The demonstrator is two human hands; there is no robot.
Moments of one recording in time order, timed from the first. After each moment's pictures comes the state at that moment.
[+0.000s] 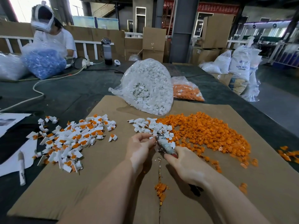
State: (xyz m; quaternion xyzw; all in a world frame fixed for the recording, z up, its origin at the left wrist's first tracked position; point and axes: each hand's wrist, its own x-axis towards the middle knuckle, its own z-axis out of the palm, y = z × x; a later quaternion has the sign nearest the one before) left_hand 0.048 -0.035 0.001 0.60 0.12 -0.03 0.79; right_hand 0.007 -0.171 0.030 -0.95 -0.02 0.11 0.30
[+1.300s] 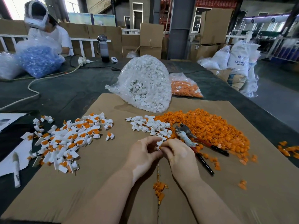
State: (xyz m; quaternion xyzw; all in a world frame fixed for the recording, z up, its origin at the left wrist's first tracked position) left_hand 0.041 -0.030 -0.017 0.85 -0.10 0.03 0.51; right_hand 0.021 -0.163 -0.019 -0.90 -0.14 -0.26 0.32
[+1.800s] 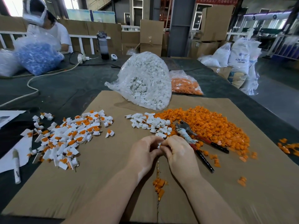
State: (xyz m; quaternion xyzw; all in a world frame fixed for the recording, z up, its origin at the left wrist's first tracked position) left_hand 0.036 -0.036 -0.017 0.88 -0.14 0.08 0.45; right_hand 0.019 -0.164 -0.018 -0.90 -0.17 -0.28 0.28
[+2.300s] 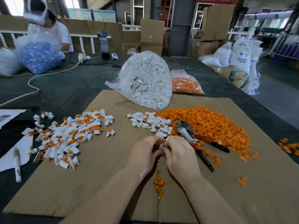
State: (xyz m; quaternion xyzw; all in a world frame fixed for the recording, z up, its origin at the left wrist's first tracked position) left_hand 0.034 -0.036 -0.017 0.89 -0.17 0.09 0.41; right_hand 0.015 -0.163 -0.019 -0.90 -0.17 -0.30 0.26
